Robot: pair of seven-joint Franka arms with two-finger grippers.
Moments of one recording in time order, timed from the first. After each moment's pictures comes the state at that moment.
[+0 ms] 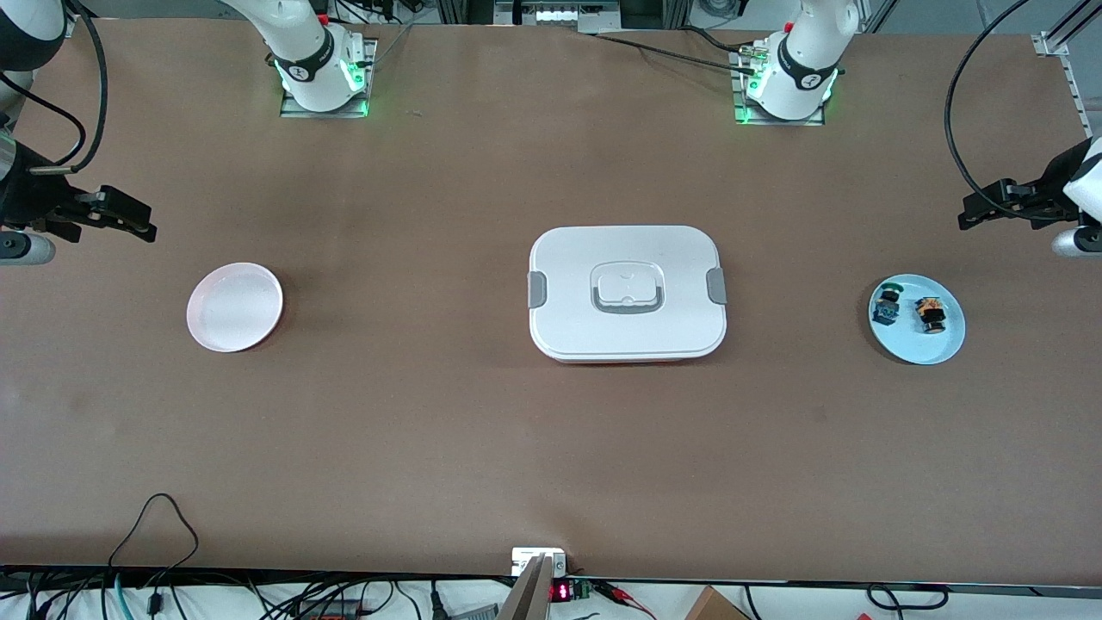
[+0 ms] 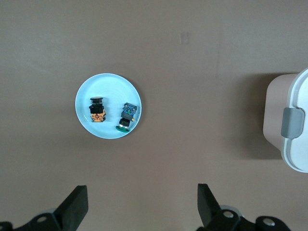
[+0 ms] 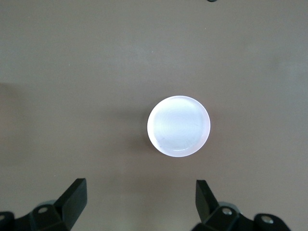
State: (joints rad) left arm 0.21 0.01 -0.10 -1.71 0.02 1.60 0.09; right arm 0.18 0.08 -0.20 -1.56 -0.01 1.61 -0.04
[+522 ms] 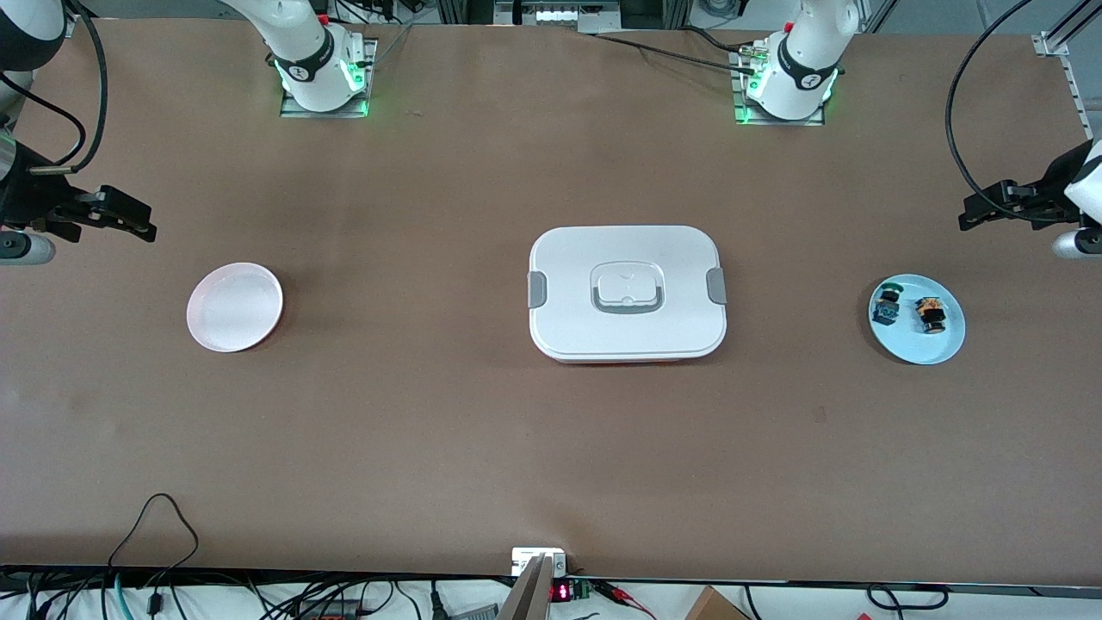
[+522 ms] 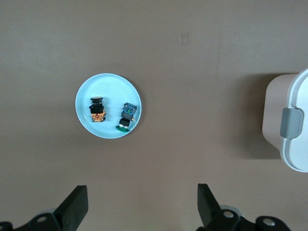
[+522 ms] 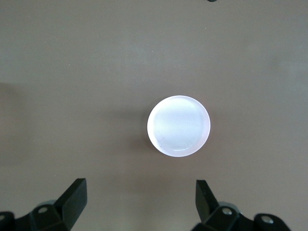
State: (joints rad) left arm 0.21 0.03 -0.10 -1.66 0.02 1.57 0.09; right arm 0.18 0.08 -0.20 -1.56 -0.01 1.61 -0.04
